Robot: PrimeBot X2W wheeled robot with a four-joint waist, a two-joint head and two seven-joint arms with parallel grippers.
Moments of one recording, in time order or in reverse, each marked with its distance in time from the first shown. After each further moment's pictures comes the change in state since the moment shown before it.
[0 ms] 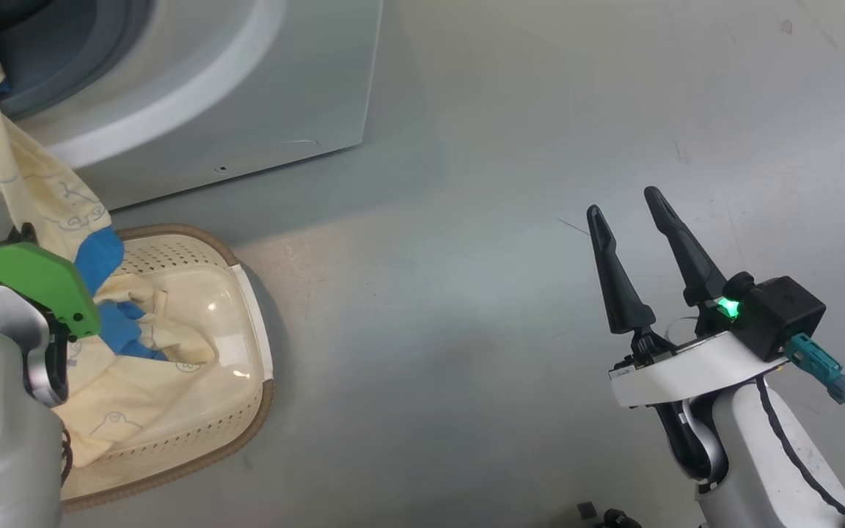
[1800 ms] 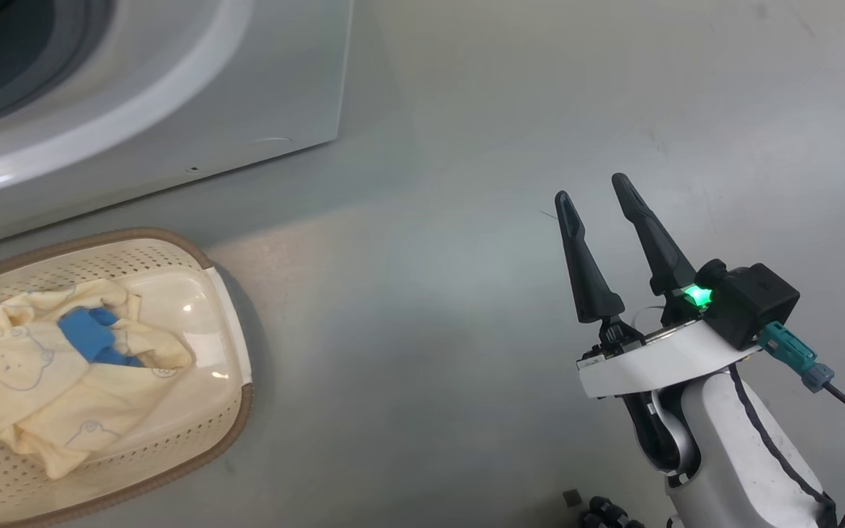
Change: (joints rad) left arm -0.322 0.249 0.020 -0.267 0.001 -0.119 0.215; right arm -0.042 0.028 0.072 -0.003 0.057 0.000 0.000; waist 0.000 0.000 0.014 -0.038
